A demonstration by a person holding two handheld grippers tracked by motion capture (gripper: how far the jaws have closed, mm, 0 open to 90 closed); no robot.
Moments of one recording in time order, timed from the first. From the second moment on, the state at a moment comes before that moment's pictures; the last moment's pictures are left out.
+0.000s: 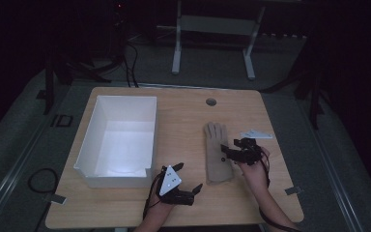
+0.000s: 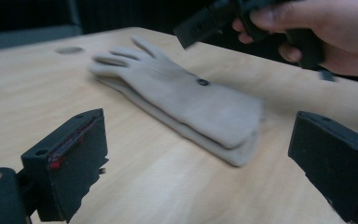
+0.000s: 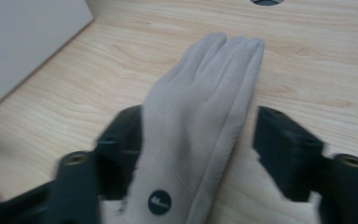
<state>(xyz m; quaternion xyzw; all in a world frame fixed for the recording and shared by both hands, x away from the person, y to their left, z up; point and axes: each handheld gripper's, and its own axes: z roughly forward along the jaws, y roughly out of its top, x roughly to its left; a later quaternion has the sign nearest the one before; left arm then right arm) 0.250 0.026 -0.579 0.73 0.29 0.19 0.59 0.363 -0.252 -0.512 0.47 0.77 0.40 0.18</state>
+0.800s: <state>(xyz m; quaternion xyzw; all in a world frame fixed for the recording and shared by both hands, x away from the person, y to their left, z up) 0.287 -0.024 -0.556 0.81 0.23 0.12 0.53 0.380 -0.291 -0.486 0.43 0.79 0.43 0.11</state>
